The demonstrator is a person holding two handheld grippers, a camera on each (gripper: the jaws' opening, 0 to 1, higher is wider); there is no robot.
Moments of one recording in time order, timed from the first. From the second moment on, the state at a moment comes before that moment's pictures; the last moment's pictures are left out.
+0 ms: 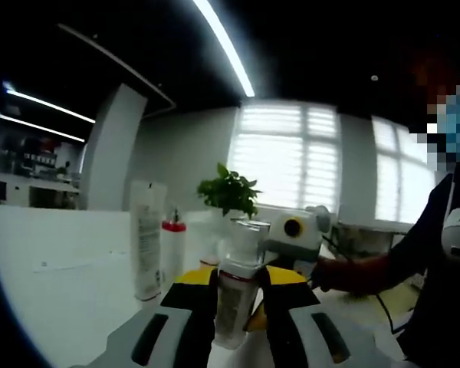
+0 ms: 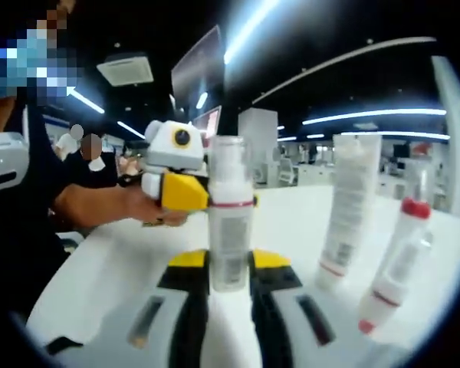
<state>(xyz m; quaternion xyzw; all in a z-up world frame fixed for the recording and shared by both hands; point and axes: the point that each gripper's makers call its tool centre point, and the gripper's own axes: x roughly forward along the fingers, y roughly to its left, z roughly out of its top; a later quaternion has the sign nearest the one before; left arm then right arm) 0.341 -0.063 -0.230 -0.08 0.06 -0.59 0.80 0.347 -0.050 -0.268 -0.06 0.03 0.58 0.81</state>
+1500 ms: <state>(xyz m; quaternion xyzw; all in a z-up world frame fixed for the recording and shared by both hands) 0.392 -0.077 -0.276 -0.09 0.06 -0.57 0.82 0.395 -0.072 -0.313 -0.15 0.08 0.47 0.87</state>
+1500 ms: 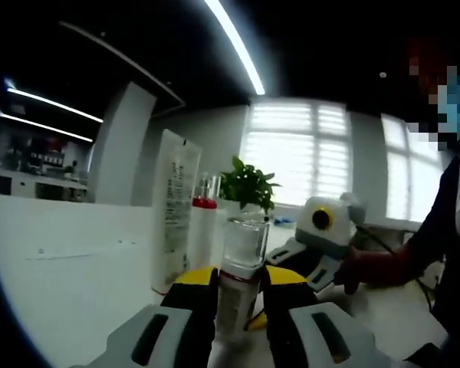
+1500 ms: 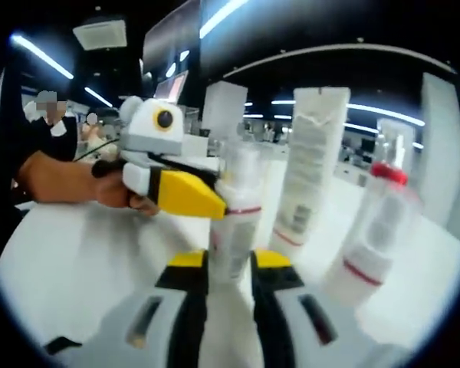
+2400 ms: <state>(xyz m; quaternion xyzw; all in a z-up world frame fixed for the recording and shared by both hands) 0.400 -0.081 -0.276 -0.07 0.04 -0.56 0.82 0.399 -0.081 -0.315 -0.19 0.08 0.43 0.88</state>
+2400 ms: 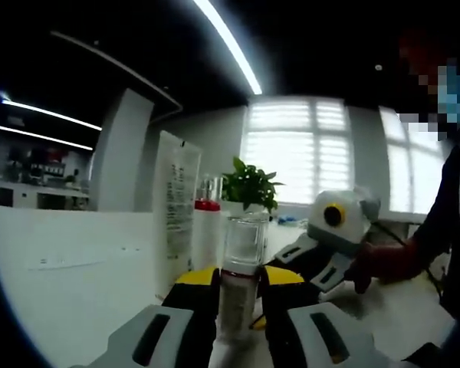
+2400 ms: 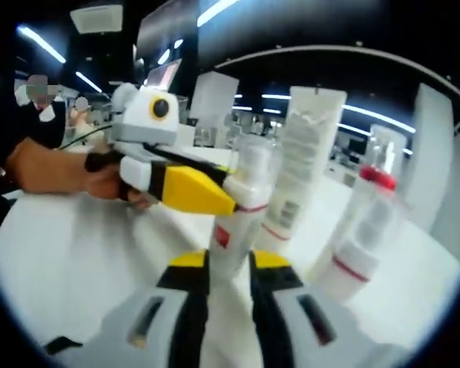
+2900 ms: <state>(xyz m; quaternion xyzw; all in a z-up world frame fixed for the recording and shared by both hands) 0.406 -0.084 -0.278 -0.07 0.04 -0.57 0.82 0.400 -0.082 -0.317 -0.20 0.09 0.42 0.88</state>
